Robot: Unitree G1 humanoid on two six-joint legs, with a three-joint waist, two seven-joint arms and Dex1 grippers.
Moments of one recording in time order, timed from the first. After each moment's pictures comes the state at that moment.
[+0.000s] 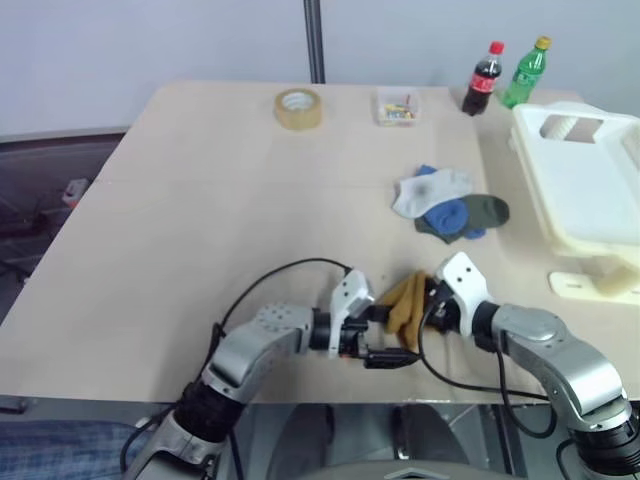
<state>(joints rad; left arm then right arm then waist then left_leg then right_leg) -0.25 0.42 -0.40 -0.24 -0.48 0.64 -0.91 -0.10 -0.51 0.18 -0.57 0.30 0.89 0.49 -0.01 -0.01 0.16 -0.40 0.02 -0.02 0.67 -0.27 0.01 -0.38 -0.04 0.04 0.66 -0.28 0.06</state>
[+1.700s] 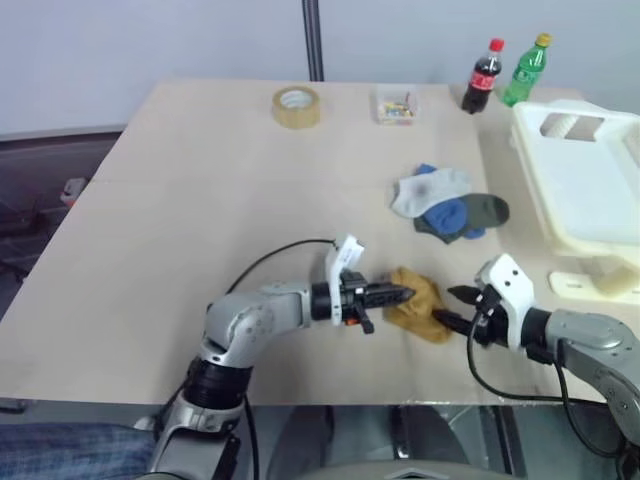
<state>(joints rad) -0.39 0.31 -0.16 -0.24 -0.79 1.06 -0.70 0.02 -0.68 -0.05 -0.70 0.51 0.98 0.58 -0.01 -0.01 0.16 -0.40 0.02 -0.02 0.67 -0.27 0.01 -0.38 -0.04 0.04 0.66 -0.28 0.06</state>
